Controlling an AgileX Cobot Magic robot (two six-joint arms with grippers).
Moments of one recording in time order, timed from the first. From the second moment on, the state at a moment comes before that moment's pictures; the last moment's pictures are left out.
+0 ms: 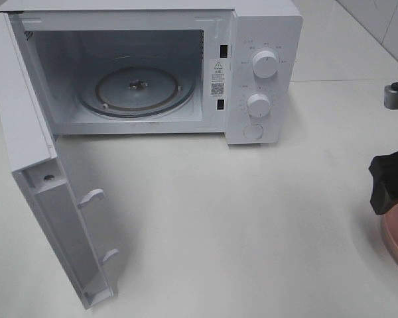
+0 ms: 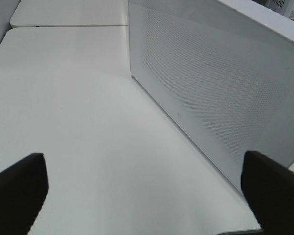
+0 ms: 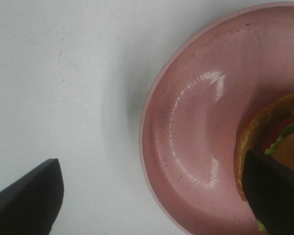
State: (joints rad) left arm 0.06 -0.01 -0.52 -0.19 1.08 0.14; right arm 0.09 1.45 -0.79 -0.10 0.79 0.08
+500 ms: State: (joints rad) left arm 0.06 -0.01 -0.52 -0.19 1.08 0.14; right arm 0.09 1.60 -0.79 -0.10 0.69 0.13
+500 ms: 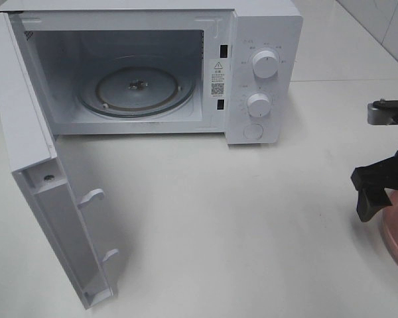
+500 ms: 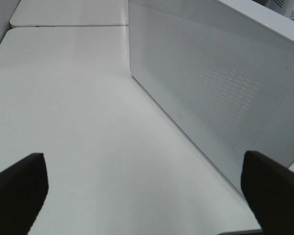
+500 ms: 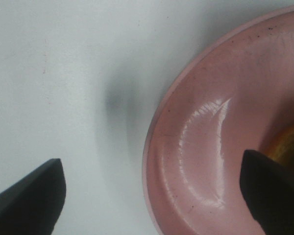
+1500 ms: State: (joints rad) left arm 0.06 -0.01 -0.52 -0.19 1.08 0.14; right arm 0.09 1.81 -0.79 -0.11 0.54 0.16
